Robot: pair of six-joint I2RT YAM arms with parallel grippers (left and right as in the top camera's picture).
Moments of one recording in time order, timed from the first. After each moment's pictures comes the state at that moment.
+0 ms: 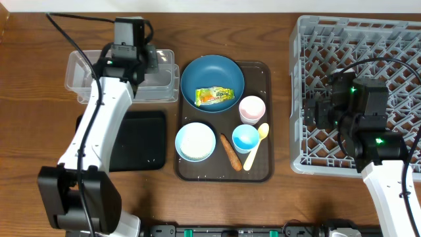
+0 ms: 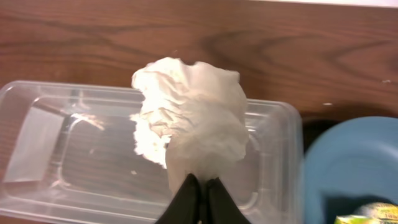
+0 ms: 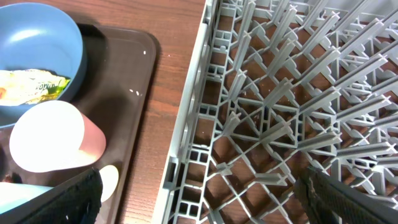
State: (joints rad) left arm -0.09 1.69 1.43 -0.60 -0.19 -0.15; right arm 0.03 1.14 0.94 -0.59 -0.07 -0.05
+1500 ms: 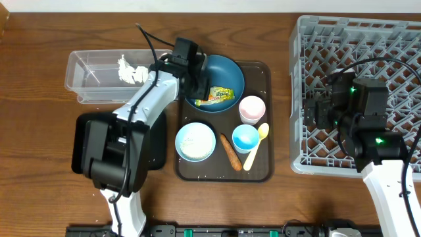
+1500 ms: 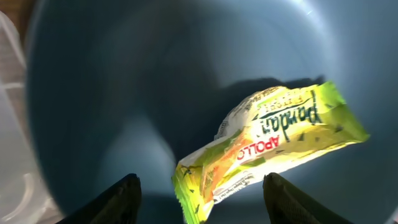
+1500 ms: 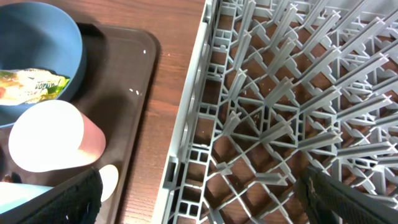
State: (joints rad) left arm -0.31 2.00 1.43 -0.62 0.17 -0.11; right arm 0.03 1.14 0.94 -0.59 -0.07 -0.05
